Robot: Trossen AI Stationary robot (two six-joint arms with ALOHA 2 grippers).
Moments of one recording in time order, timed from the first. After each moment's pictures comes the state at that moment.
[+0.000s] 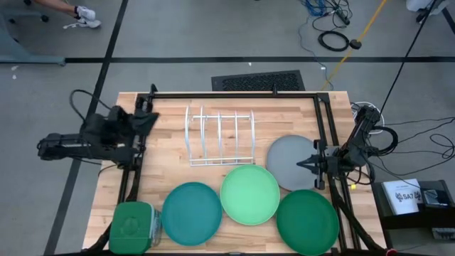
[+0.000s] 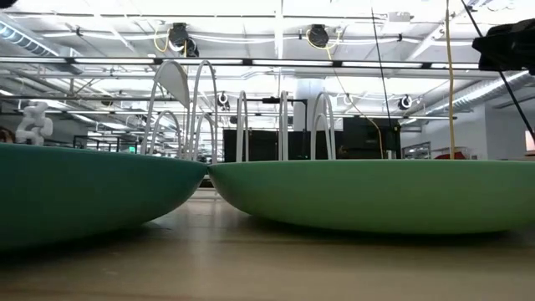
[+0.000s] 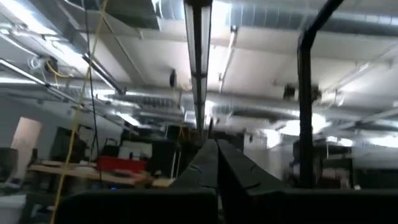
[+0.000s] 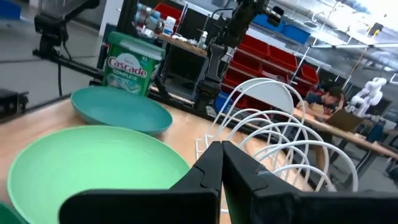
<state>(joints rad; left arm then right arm) 0.05 0.54 0.52 0.64 0.00 -0.10 0.95 0.00 0.01 0.10 0.93 -0.42</state>
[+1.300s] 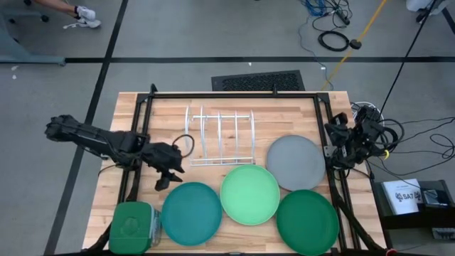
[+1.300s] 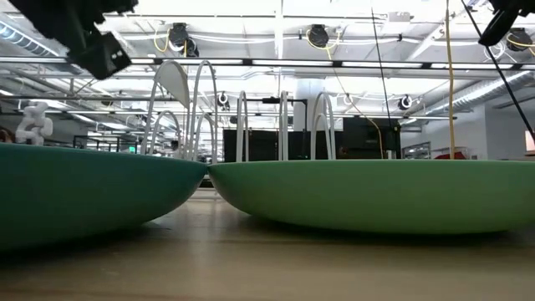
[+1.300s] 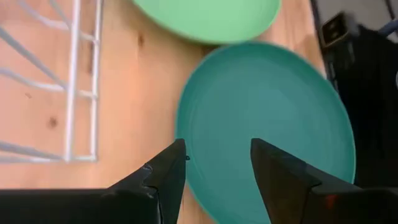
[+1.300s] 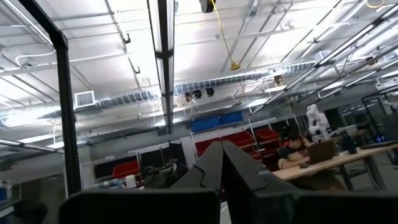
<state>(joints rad) -0.22 0.95 0.72 -0.65 0.18 -0.31 0.95 0.00 0.07 1.11 0.91 -0.72</state>
